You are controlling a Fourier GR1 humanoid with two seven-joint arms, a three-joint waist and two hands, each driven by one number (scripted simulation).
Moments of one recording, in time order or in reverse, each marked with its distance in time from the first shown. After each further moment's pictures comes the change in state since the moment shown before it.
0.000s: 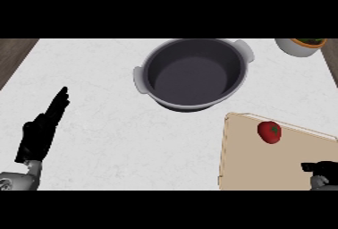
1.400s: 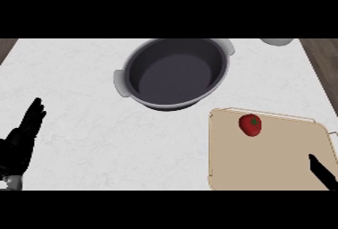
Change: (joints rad) left arm 0.111 0.015 0.108 0.026 0.064 0.020 -0.115; right arm 0.181 0.011 -0.103 -0.028 -0.175 -0.509 -0.928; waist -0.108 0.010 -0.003
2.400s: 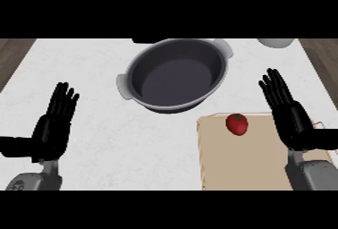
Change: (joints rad) left arm -0.104 -0.222 -0.002 -0.052 0.199 -0.046 -0.084; right arm -0.338 0.099 0.158 -0.256 -0.543 0.894 -0.471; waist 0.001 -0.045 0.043
